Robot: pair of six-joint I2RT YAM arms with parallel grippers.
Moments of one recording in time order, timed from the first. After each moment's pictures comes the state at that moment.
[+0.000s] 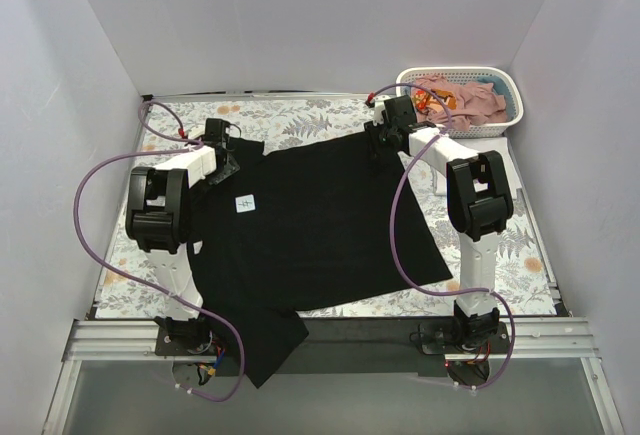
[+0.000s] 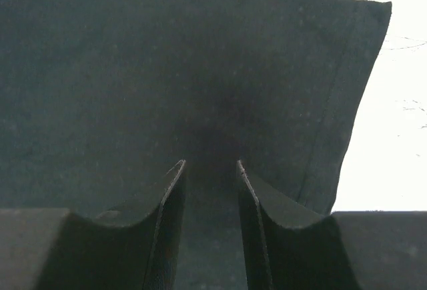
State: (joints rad) left arm -0.09 1.96 1.30 -0.41 -0.41 -0.68; right arm 0.33 2.11 1.58 -0.29 -0.17 -0.03
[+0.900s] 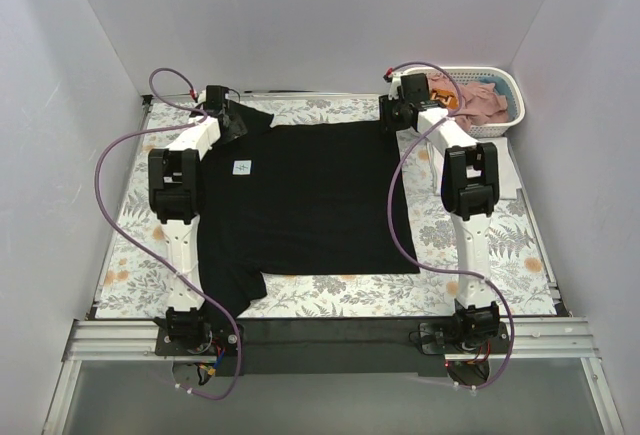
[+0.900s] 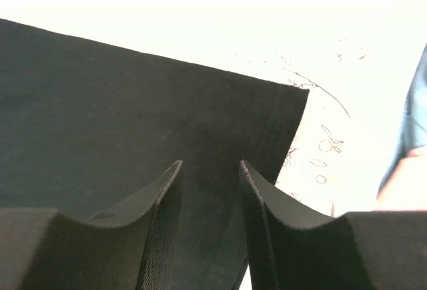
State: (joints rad) left arm -0.06 2.36 1.90 -0.44 -0.26 -0.49; right arm 0.21 2.42 2.04 -0.39 -0.21 0.01
